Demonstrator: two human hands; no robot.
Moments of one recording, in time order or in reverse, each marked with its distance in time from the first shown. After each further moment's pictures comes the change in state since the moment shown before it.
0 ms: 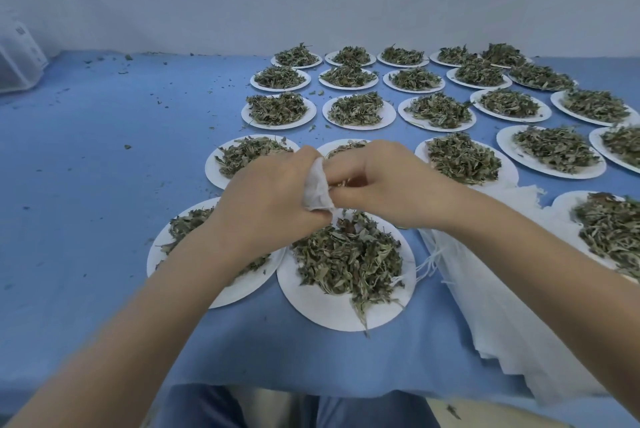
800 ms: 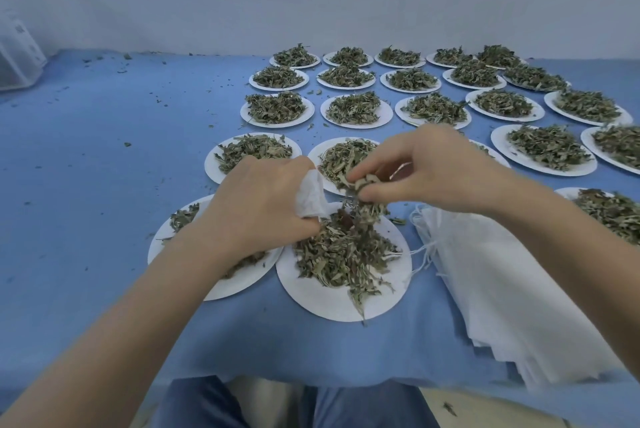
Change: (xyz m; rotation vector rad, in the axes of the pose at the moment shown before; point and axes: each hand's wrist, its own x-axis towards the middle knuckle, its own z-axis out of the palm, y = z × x) left_hand -0.006 -0.006 -0.002 0.201 -0.061 0.051; right_hand -0.021 0.022 -0.028 -0.006 0.045 0.055
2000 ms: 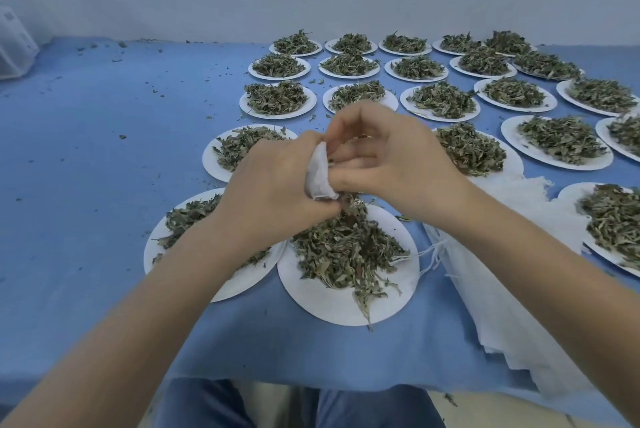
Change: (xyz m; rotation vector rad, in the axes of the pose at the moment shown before) left_hand 0.008 0.007 0.003 -0.261 0.166 -0.019; right_hand 0.013 -0.022 0.033 0.499 0.169 -0.037
